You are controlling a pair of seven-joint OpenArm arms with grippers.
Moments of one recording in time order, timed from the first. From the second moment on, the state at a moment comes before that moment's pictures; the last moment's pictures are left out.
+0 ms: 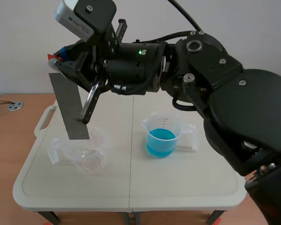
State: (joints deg) left arm 71.2 -26.1 -20.2 113.4 -4.1 -23.9 -27.7; right arm 14.6 6.3 -29.7 90.7 -8.1 45.4 7.7
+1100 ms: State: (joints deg) left arm 71.1 -26.1 -20.2 113.4 -4.1 -23.9 -27.7; right arm 14.0 27.2 -15.8 107.9 22.0 45.4 -8.3
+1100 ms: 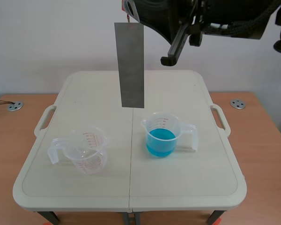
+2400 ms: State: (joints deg) left arm 11.3 -24.6 9.4 99.0 0.9 -28.9 2.0; right arm 5.6 30.5 -3.9 107.9 20.1 45.4 -5.5
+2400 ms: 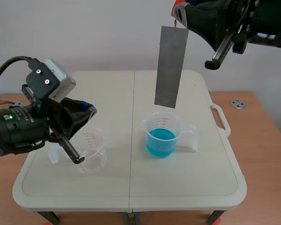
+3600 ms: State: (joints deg) left arm -2.7 -12.2 20.6 87.8 11.6 -29.0 2.0; right arm 5.6 30.5 -3.9 107.9 20.1 45.4 -5.5
